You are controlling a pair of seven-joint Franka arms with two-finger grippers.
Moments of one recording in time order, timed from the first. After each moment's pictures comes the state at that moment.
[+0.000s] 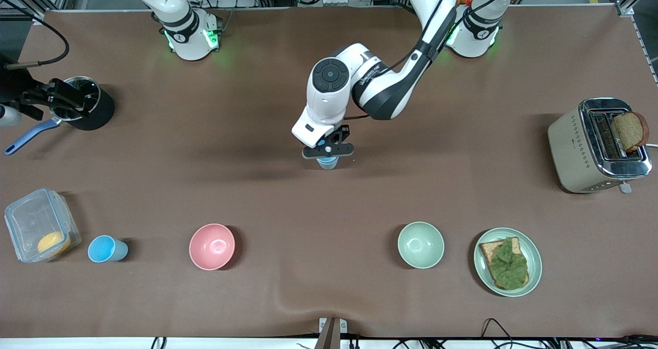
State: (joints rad) left arm -0.80 0.62 -0.03 -1.42 -0.08 2.12 -0.91; right arm 0.00 0.00 0.00 -1.56 0.01 1.53 -0.04
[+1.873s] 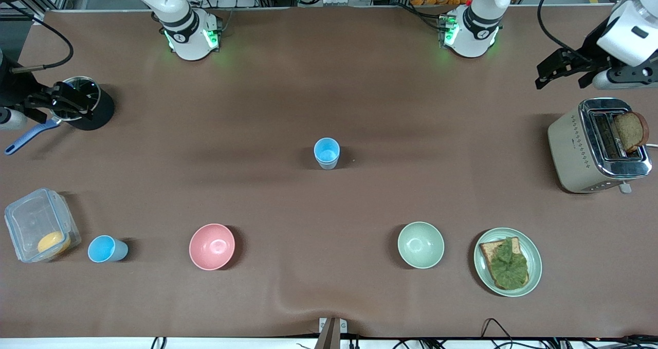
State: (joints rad) left arm 0.02 -0.23 -0.09 -1.85 -0.07 1.60 -0.11; right arm 0.00 0.01 0.00 -1.55 0.01 1.55 -0.04
